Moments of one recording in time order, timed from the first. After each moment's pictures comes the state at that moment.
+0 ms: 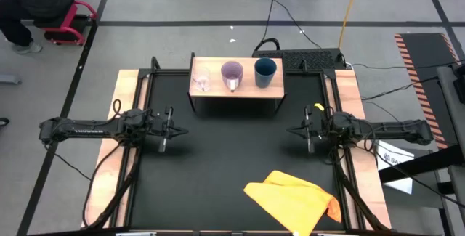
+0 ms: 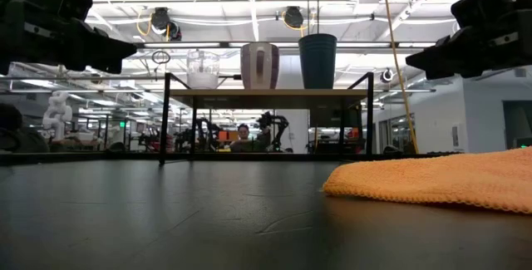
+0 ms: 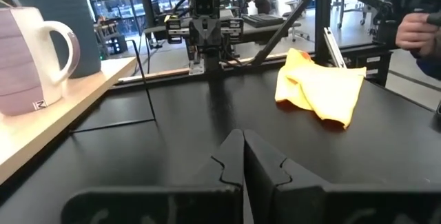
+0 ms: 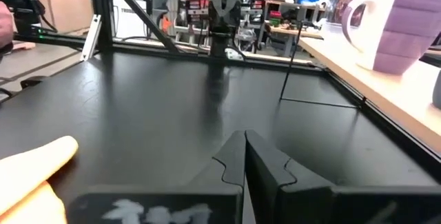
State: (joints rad) left arm 0.11 0.36 0.01 0.29 0.22 0.15; right arm -0.05 0.24 0.01 0.13 -0.05 -0.12
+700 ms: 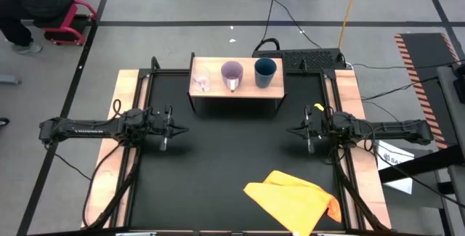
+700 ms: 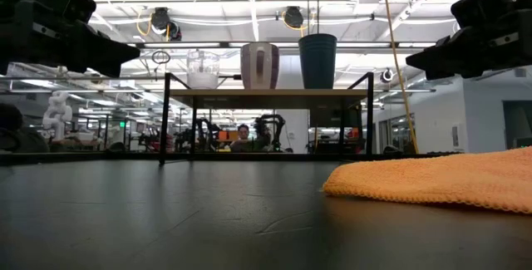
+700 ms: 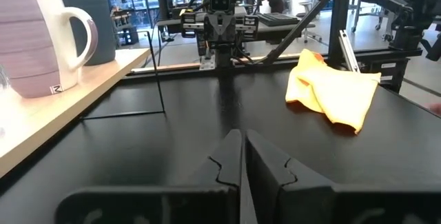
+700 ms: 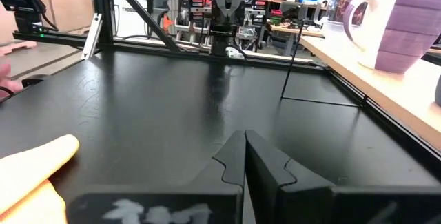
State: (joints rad) left arm 0.11 0.36 0.01 0.29 0.17 0.10; right arm -0.05 0.25 0.01 0.13 -0.05 -0.12
